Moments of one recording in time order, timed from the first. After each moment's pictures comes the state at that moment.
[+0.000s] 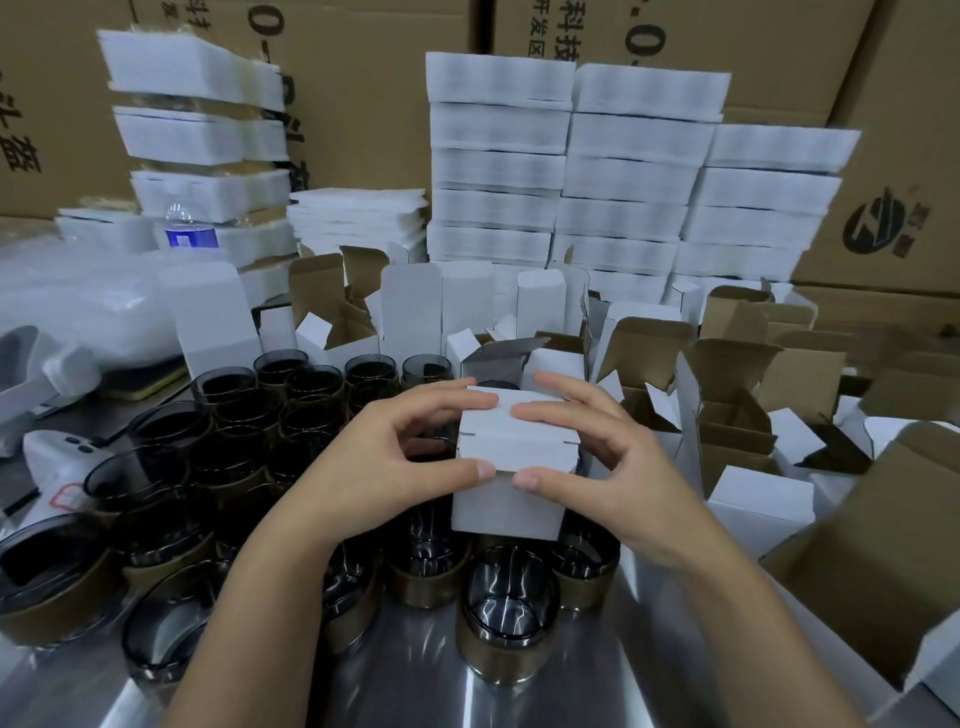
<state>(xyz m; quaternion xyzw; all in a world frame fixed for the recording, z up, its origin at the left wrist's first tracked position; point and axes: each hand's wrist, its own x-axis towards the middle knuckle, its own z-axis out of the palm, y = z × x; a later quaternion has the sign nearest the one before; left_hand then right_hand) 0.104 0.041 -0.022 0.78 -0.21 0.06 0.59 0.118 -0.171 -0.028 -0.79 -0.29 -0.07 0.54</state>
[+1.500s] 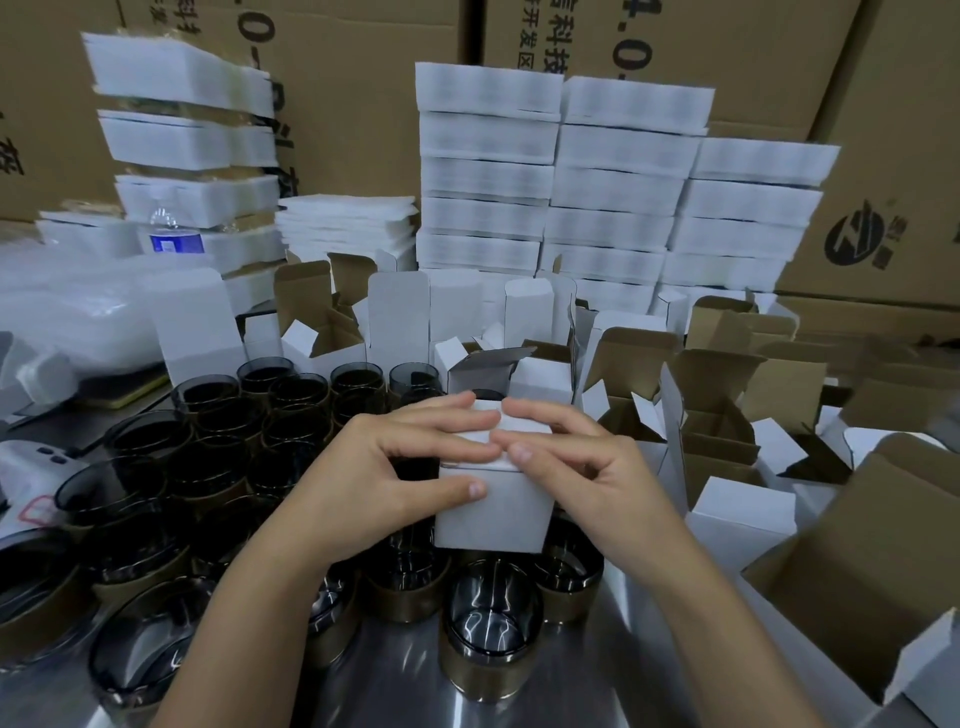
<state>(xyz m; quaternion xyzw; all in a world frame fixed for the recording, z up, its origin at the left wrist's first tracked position) 0.101 0.035 -0.022 0.79 -0.28 0.12 0.53 0.113 -0.166 -0.026 -0.75 -0.29 -0.05 0.59</state>
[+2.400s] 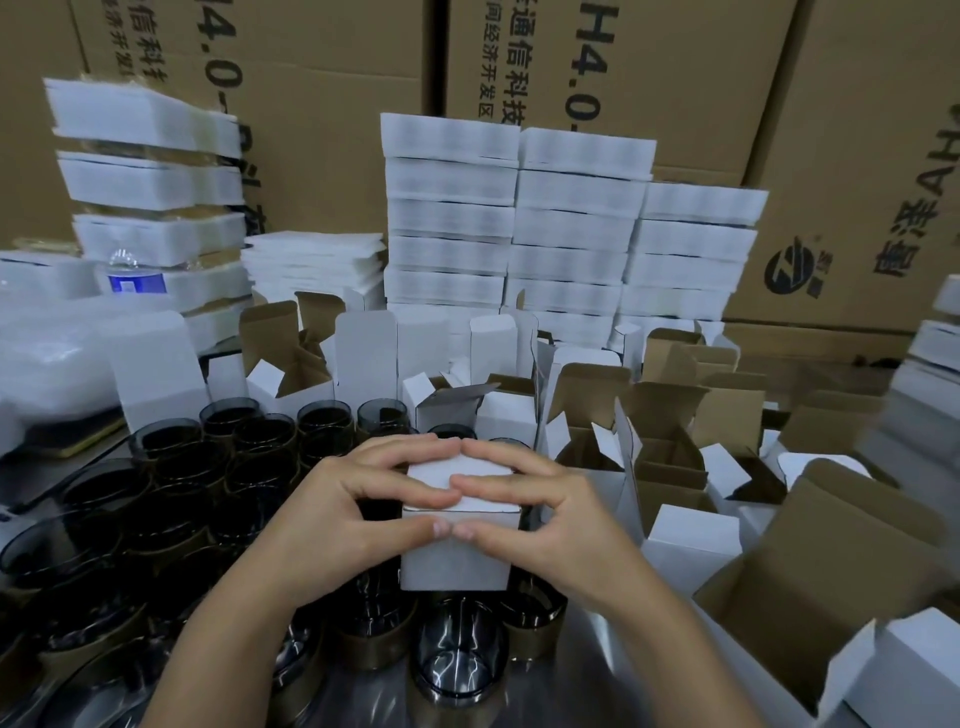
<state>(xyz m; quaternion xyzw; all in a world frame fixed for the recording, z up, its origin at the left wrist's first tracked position) 0.106 0.035 -0.023 0.79 -0.29 0.14 0.53 0.121 -0.169 -0.033 -0.79 -0.32 -0.09 0.52</state>
